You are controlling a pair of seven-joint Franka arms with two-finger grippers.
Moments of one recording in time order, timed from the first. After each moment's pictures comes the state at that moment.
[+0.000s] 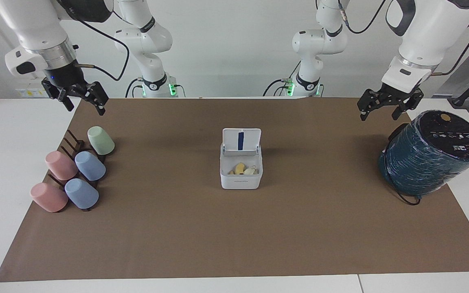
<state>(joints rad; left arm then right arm) -0.06 0.07 -0.04 -1.47 0.05 1.57 -0.01 0.06 -0.03 -0.10 -1.60 -0.02 1.61 0.15</state>
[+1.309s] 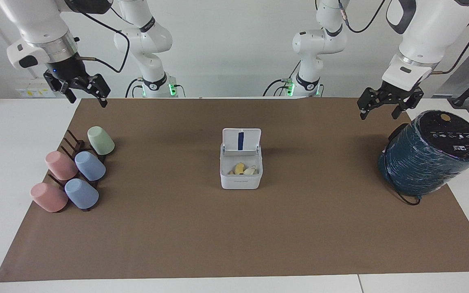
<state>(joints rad) 0.01 0.07 -0.11 -1.47 0.05 1.57 -0.01 0.06 -0.05 -0.10 -1.58 -0.02 1.53 0.15</state>
